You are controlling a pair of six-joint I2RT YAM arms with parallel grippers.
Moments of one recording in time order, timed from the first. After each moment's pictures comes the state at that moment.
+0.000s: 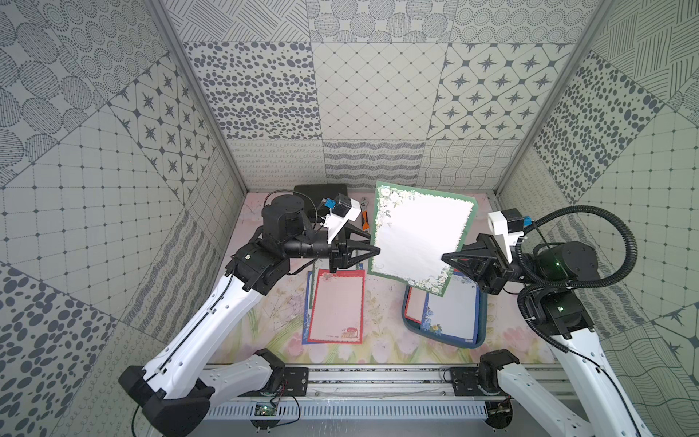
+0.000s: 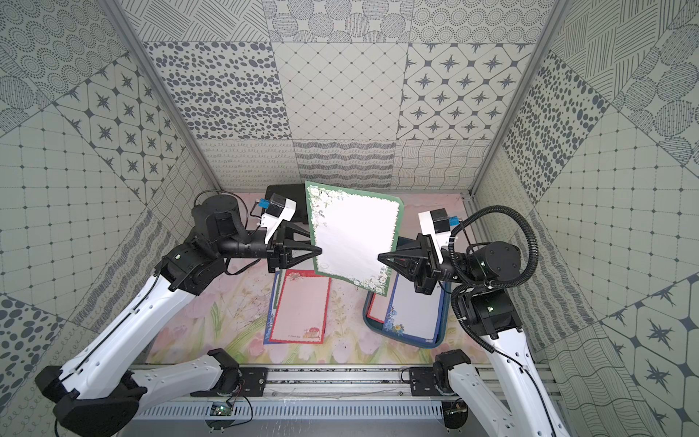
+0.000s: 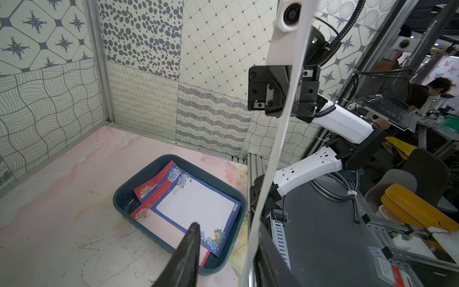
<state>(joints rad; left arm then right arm) -0.60 1.11 1.33 -0.45 0.92 -0.02 0.26 0.76 0.99 0.13 -1.20 0.59</state>
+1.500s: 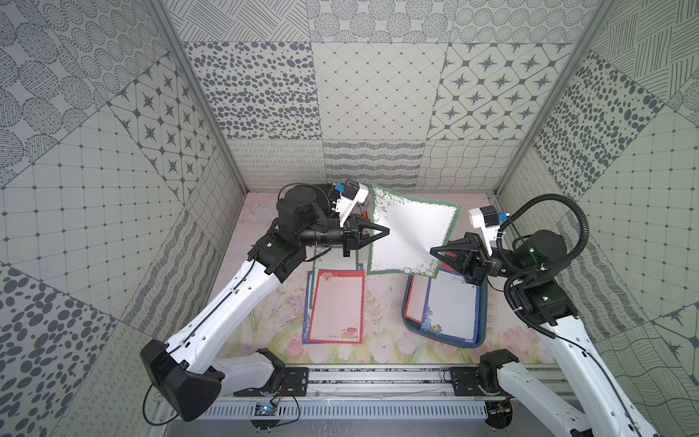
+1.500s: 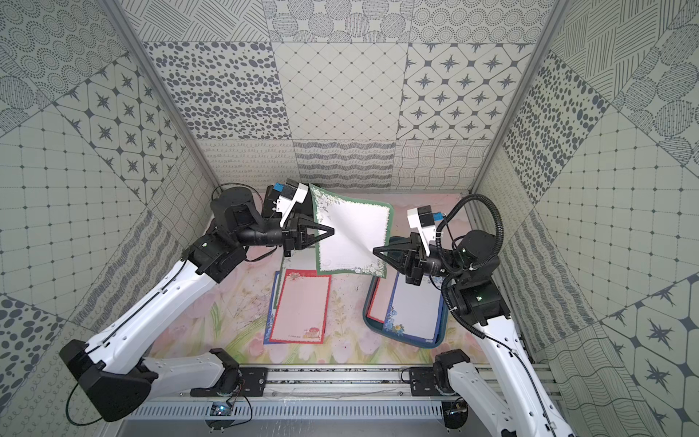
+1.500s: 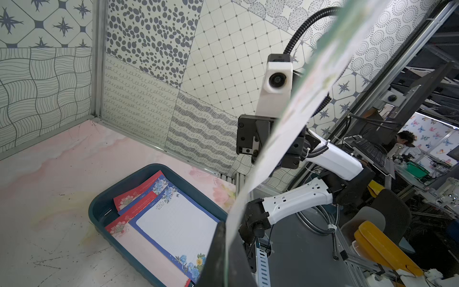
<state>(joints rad) -0.60 1.22 1.32 -0.21 0.92 -0.29 0.26 0.80 0.93 0.02 -1.10 0.50</state>
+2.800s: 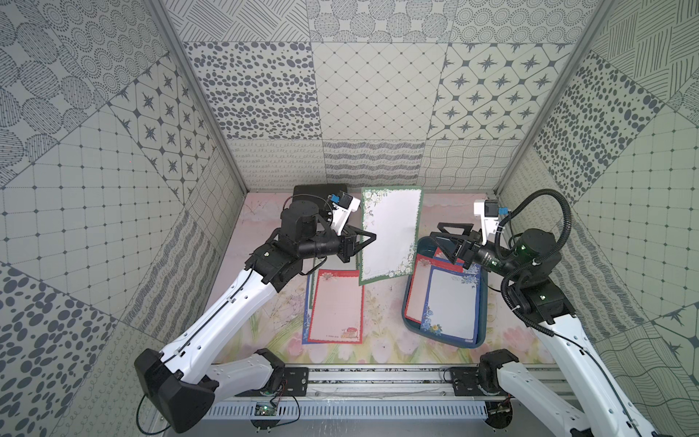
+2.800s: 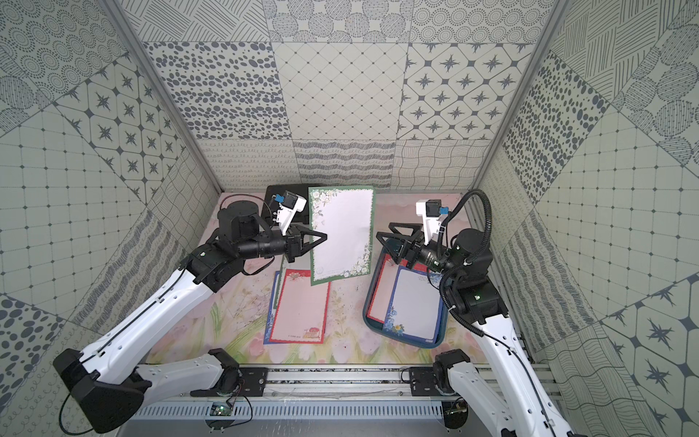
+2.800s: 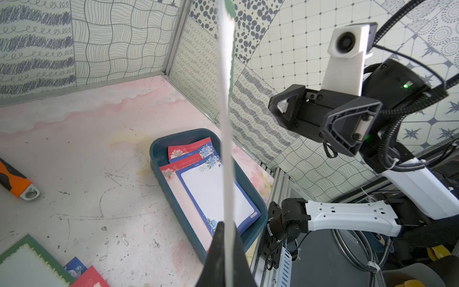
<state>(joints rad) -0.60 1.16 1.21 -0.39 0.62 -0.31 0.26 0.81 0.92 -0.08 -0.72 0.48</state>
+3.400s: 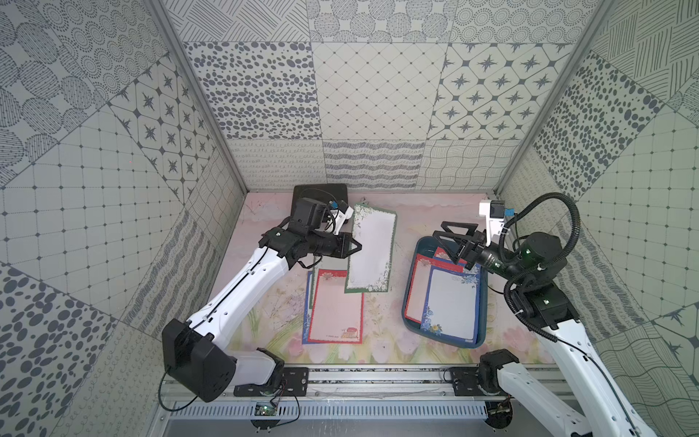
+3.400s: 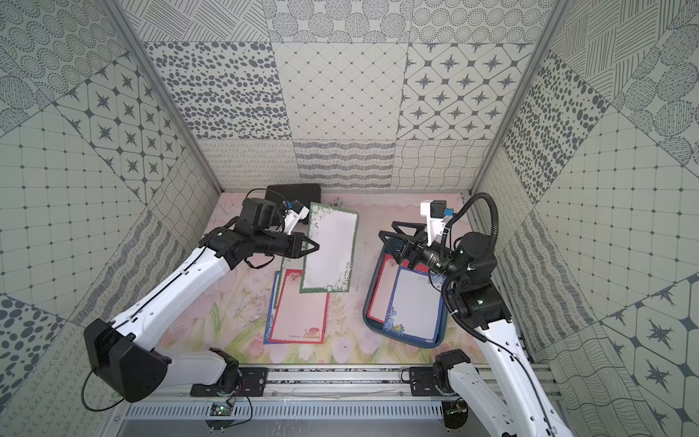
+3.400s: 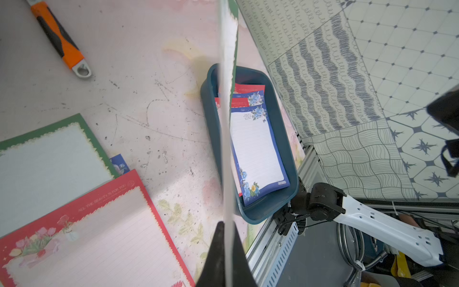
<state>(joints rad) -0.47 1.35 1.28 -0.72 0.61 -0.31 0.26 0.78 0.91 -0.08 -0.69 0.49</state>
